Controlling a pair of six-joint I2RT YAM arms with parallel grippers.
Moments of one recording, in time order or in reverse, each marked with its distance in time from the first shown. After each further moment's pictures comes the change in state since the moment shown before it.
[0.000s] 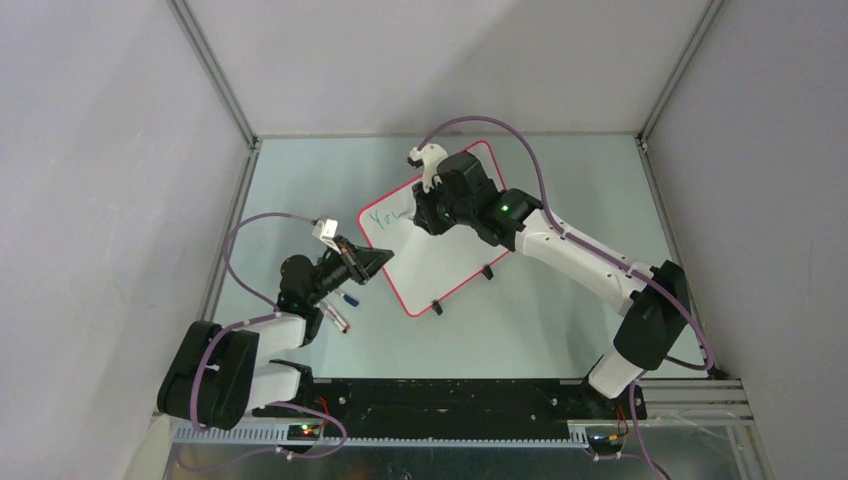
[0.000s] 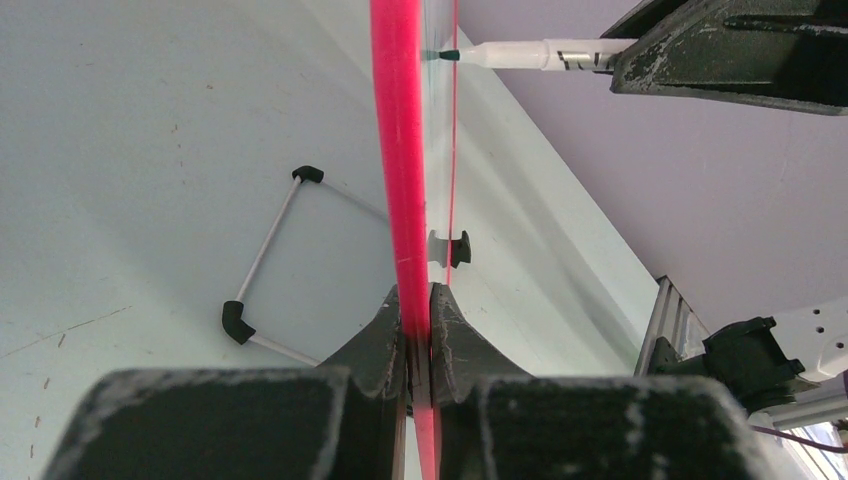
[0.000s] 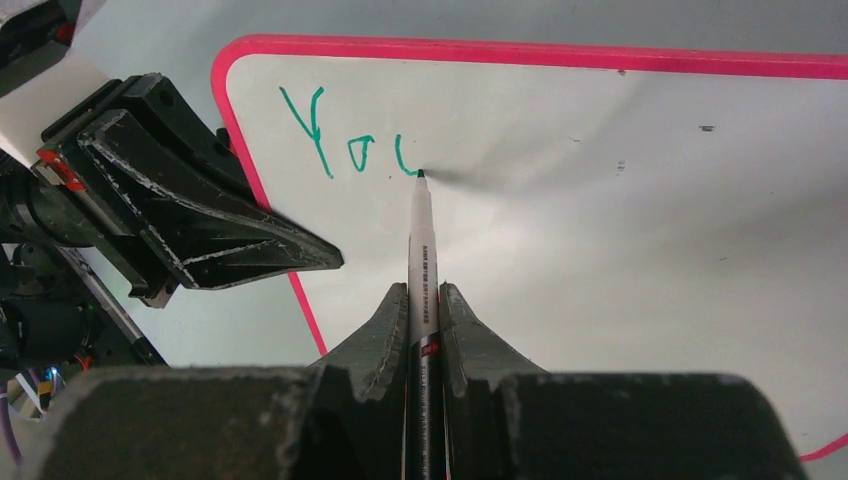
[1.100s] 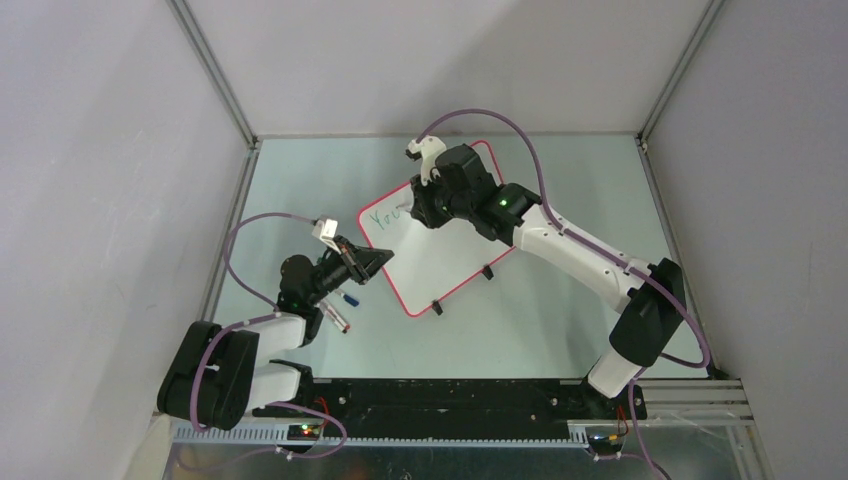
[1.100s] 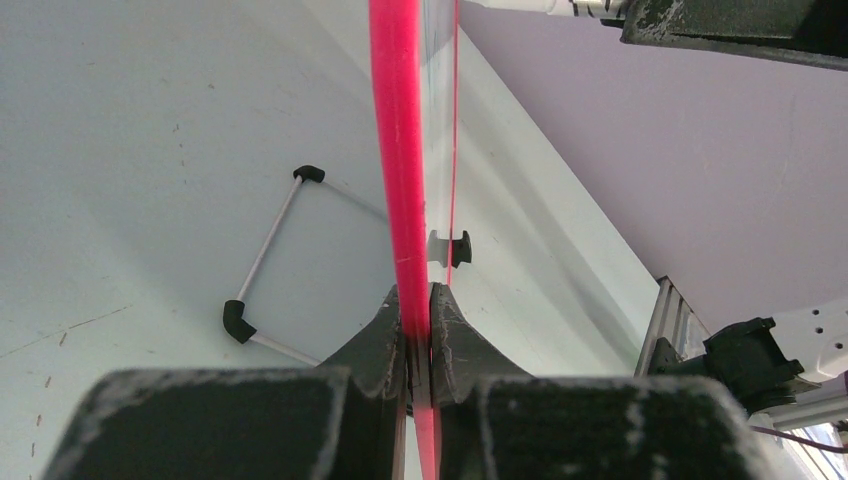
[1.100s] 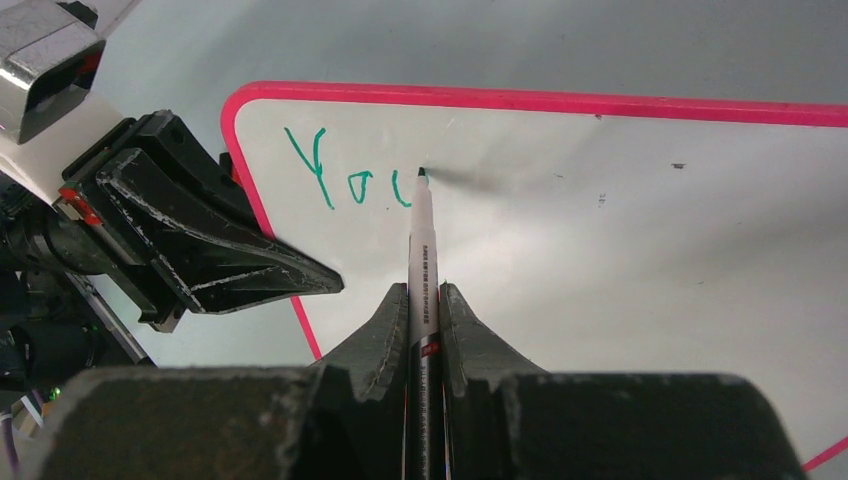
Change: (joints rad) left arm 0.000 -0.001 0.000 -0.002 0.000 0.000; right arm -0.005 0.026 0.060 -0.007 0.010 0.000
